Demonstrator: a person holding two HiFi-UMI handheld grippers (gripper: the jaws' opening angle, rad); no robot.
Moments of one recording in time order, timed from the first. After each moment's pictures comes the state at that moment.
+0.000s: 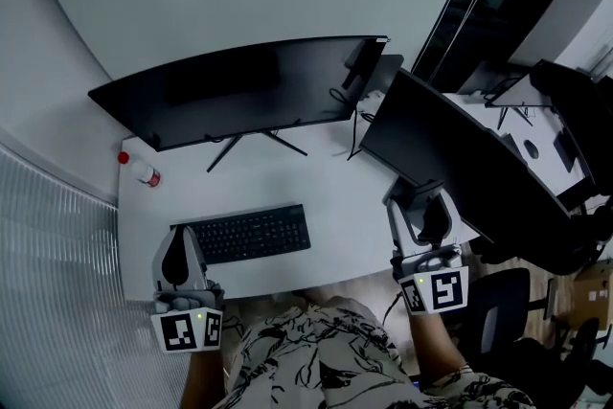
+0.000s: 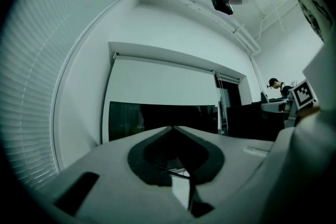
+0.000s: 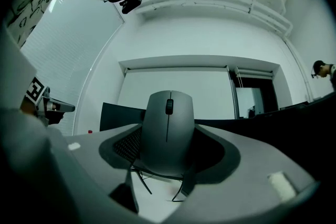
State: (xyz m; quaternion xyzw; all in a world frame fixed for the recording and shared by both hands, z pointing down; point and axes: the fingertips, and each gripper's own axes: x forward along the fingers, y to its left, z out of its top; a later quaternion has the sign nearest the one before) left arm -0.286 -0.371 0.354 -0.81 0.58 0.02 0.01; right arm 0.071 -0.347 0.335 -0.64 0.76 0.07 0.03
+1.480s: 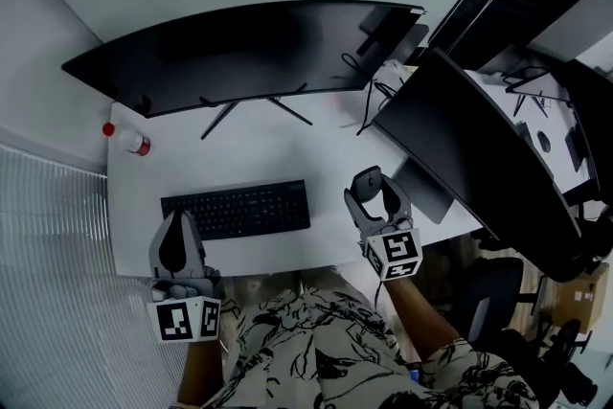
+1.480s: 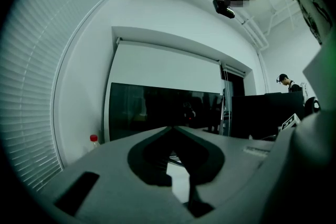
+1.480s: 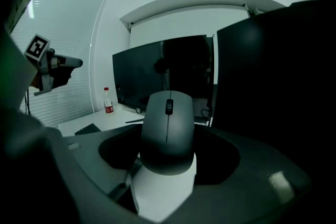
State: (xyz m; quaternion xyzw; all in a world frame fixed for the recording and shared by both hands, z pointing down) left arm -0.282 -0.397 0.400 -0.81 0.59 -0.01 -0.05; right arm 0.027 -0.410 0.538 -0.57 0.80 -0.11 -0.14
